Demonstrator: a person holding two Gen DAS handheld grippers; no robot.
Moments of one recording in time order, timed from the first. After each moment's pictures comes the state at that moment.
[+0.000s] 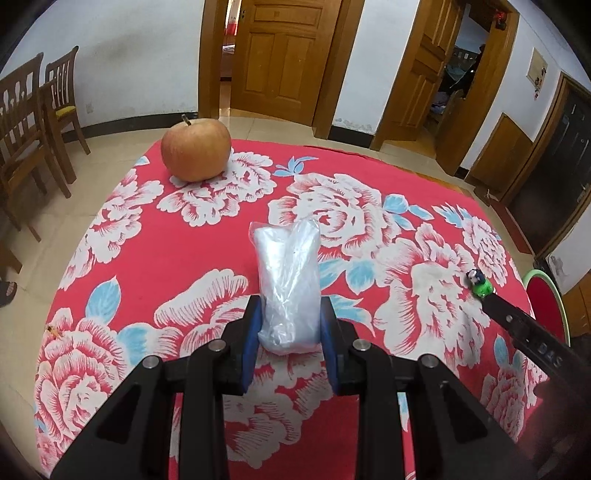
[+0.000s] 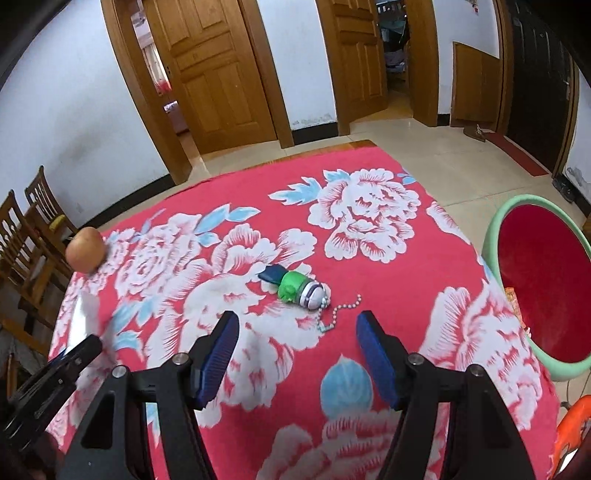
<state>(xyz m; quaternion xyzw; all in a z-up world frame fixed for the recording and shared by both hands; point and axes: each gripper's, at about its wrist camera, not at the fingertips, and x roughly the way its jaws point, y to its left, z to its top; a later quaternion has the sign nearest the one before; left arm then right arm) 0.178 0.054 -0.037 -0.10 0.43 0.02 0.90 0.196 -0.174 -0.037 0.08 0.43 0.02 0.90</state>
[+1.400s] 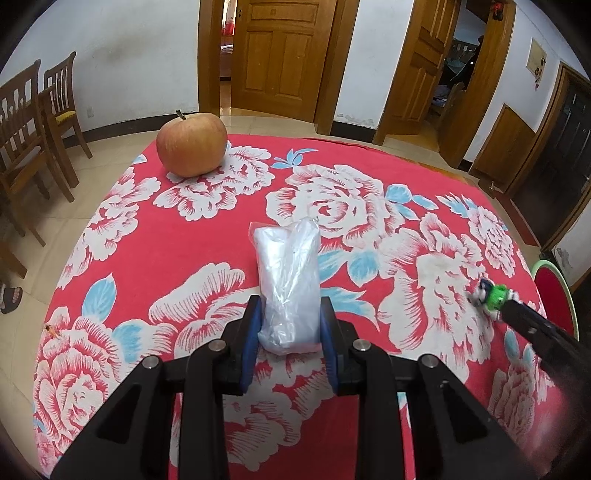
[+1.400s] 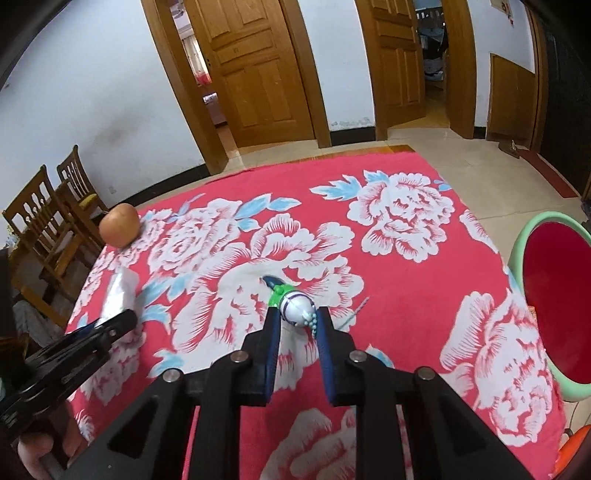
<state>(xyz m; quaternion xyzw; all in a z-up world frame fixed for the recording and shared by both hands) 0.179 0.047 -0.042 -0.09 0.43 0.03 0.90 0.181 -0.167 -0.031 0.06 0.42 0.10 0.90</state>
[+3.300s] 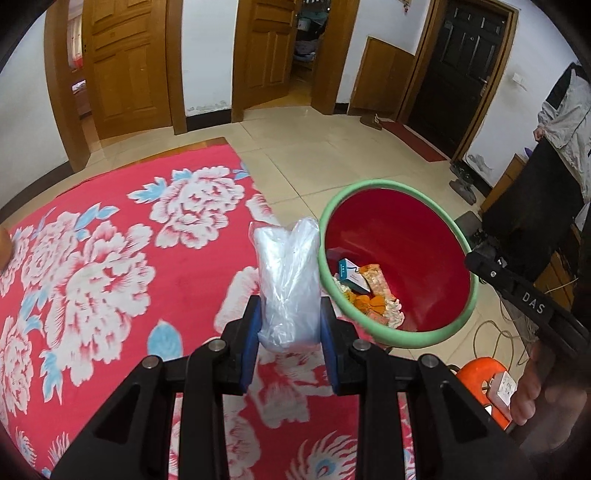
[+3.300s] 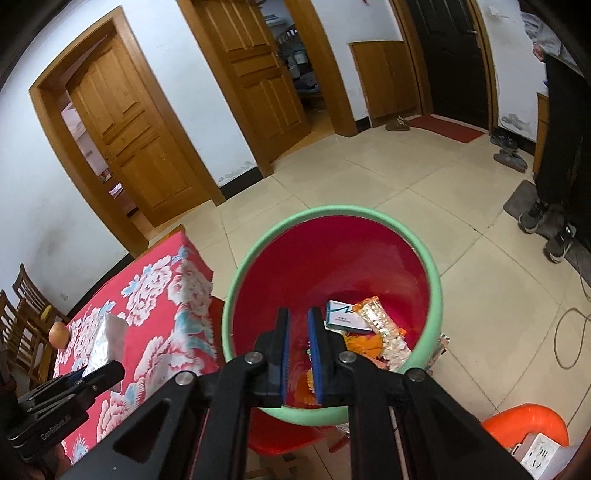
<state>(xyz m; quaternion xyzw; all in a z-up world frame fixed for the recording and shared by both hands) 0.160 -0.253 0.001 0.02 0.45 -0.18 0.87 0.105 -0.473 -0.006 0.20 0.36 -0.07 0.91</state>
